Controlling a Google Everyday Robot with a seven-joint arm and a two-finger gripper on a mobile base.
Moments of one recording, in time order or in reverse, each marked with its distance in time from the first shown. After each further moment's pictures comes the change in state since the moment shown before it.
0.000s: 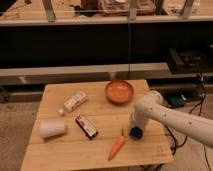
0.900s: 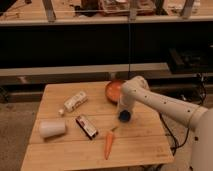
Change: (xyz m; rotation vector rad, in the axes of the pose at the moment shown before) arm 0.099 -0.055 0.011 0.016 0.034 -0.120
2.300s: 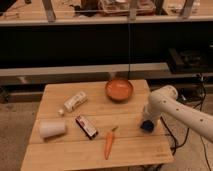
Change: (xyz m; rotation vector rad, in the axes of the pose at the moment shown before) arm -0.078 0.117 -0.035 -0.038 0.010 0.194
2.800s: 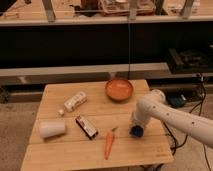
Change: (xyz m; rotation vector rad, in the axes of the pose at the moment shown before) arm -0.042 -0.067 0.013 0.041 -0.047 -0.114
